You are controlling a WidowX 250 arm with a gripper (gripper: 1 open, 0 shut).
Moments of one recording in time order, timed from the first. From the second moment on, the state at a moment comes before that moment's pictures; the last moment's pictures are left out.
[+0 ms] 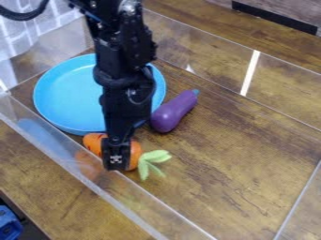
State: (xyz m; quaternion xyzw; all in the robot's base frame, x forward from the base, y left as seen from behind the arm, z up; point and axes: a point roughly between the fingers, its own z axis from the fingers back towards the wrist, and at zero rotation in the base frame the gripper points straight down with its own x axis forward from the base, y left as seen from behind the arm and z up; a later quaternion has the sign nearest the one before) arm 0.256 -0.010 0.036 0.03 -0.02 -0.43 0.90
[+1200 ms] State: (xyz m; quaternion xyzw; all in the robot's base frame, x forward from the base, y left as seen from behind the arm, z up) arm 0.266 0.001 0.031 0.00 -0.01 -0.40 0.92
